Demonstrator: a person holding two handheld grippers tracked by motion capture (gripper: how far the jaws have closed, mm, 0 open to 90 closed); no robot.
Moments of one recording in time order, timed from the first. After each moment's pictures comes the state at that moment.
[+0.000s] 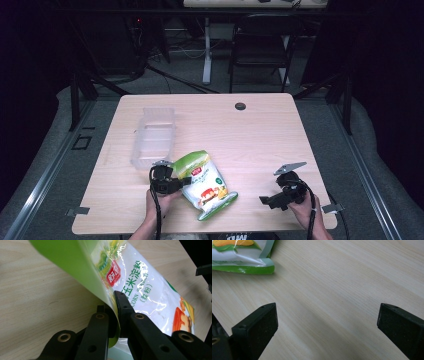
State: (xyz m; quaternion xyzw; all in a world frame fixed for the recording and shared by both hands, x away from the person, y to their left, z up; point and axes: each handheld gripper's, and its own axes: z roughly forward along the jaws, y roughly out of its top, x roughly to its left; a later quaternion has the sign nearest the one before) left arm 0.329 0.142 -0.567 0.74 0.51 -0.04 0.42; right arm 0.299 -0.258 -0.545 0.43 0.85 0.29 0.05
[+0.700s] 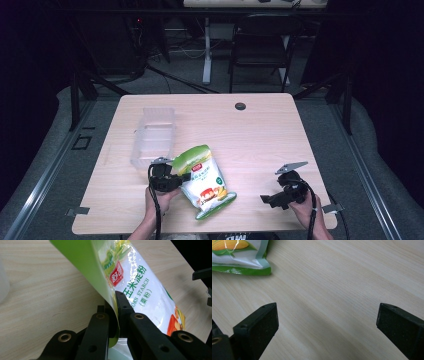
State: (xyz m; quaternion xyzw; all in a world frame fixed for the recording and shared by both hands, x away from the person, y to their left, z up) left arm 0.328 0.142 -0.554 0.75 0.50 -0.01 0.44; right arm 0.300 -0.261 -0.544 0.44 0.85 0.29 0.05
